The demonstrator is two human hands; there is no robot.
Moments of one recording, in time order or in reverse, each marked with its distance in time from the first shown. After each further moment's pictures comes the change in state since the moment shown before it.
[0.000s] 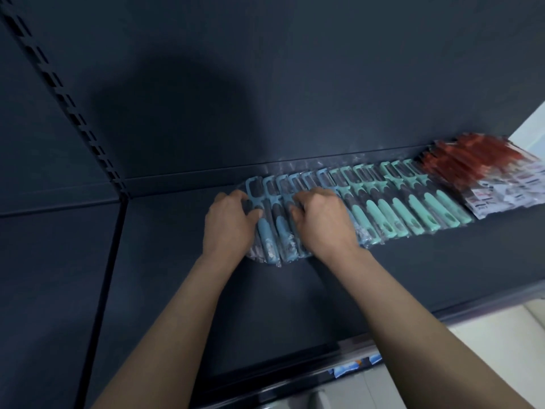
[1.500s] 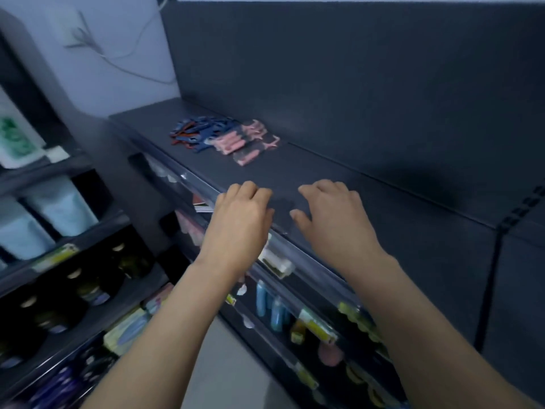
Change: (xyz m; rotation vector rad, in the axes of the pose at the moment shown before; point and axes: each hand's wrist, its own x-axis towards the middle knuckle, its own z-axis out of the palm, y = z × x) left_hand -0.283 -0.236 -0.366 0.702 0.491 -0.371; right_hand -0.179 -0.455 0.033 0.122 -0.140 -1.041
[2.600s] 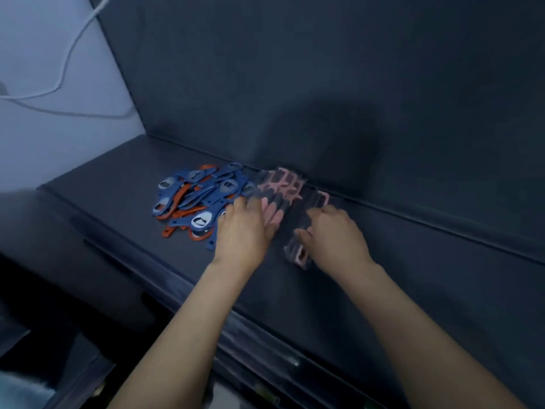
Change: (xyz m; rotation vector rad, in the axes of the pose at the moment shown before) left_hand 0.277 -0.227 0.129 -0.099 -0.255 -0.053; right_hand 0.309 -0.041 0.147 0.057 -0.142 0.391
